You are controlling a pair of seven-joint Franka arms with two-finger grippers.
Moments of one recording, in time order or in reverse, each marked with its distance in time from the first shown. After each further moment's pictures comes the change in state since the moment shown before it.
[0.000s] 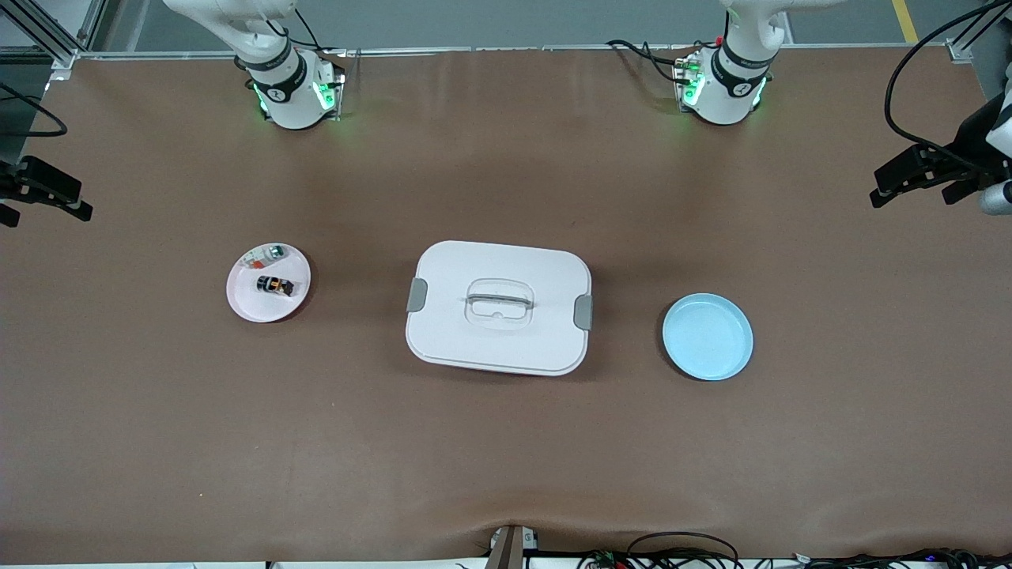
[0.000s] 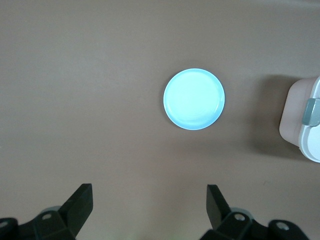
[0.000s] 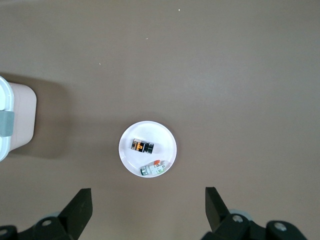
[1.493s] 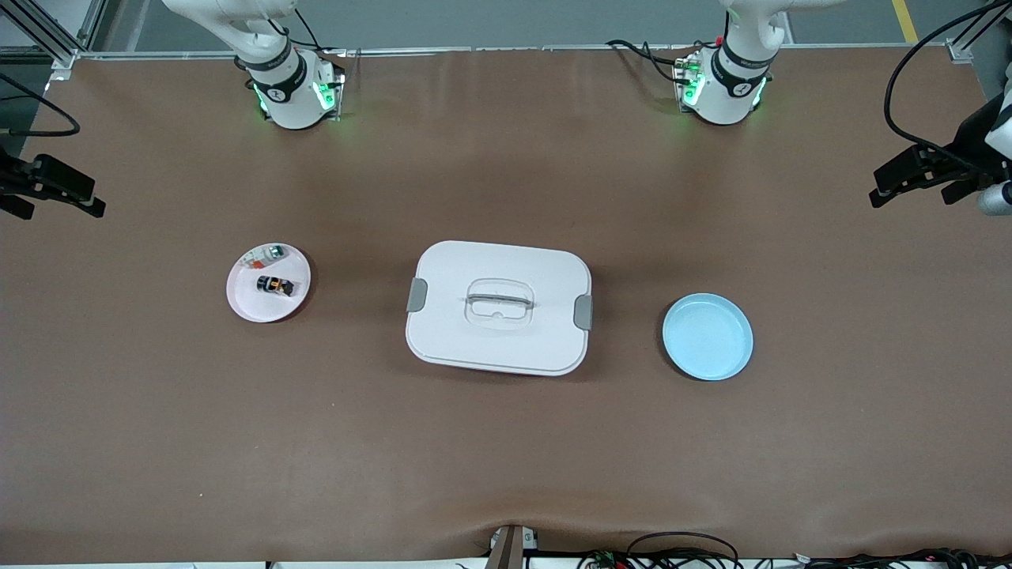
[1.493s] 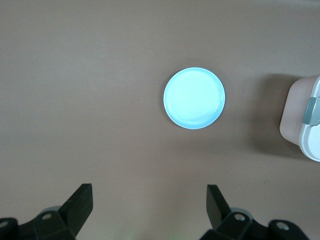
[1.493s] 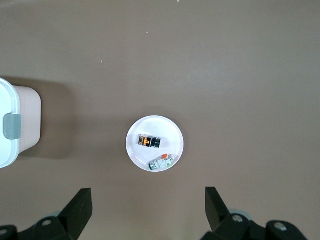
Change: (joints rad) left arm 0.000 0.001 0.000 0.000 0.000 -0.003 0.000; right arm 0.027 0.000 -0.003 0.011 0.000 -0.035 0.080
